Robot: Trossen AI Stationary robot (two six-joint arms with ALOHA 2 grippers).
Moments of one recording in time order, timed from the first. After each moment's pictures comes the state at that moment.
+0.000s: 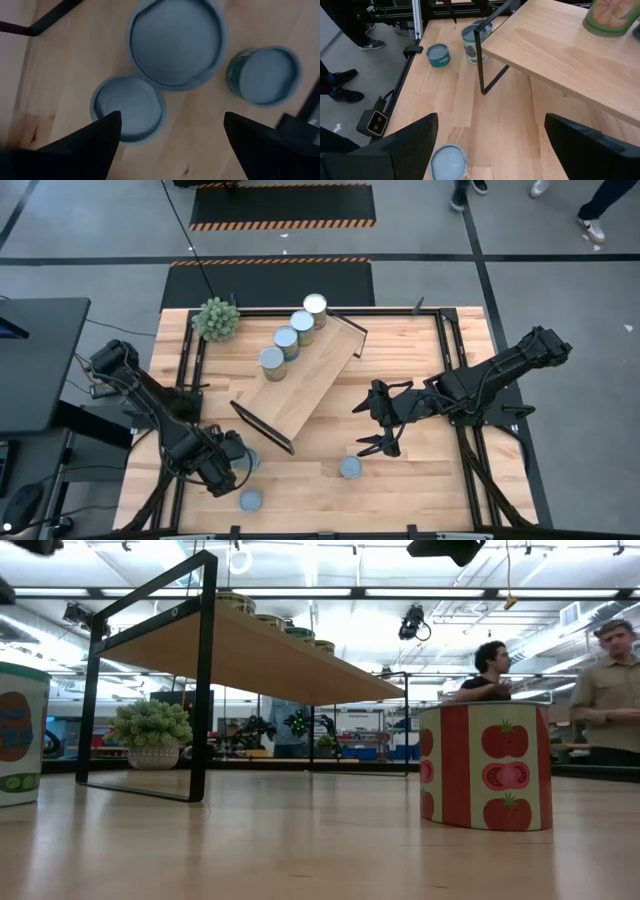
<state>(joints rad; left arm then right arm) -0.81 1.41 1.00 -0.97 -0.10 -1.17 0.39 1.28 1.05 -0.38 0.21 0.27</state>
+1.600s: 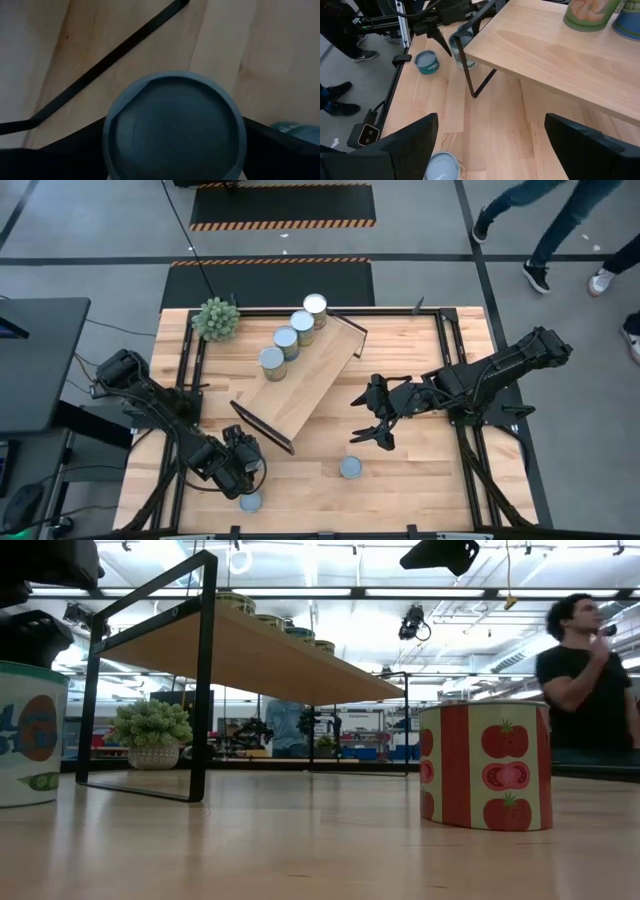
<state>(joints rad) -0.79 1.54 0.89 -0.67 -0.40 -1.03 0.34 1.28 1.05 -0.38 0.21 0.31</state>
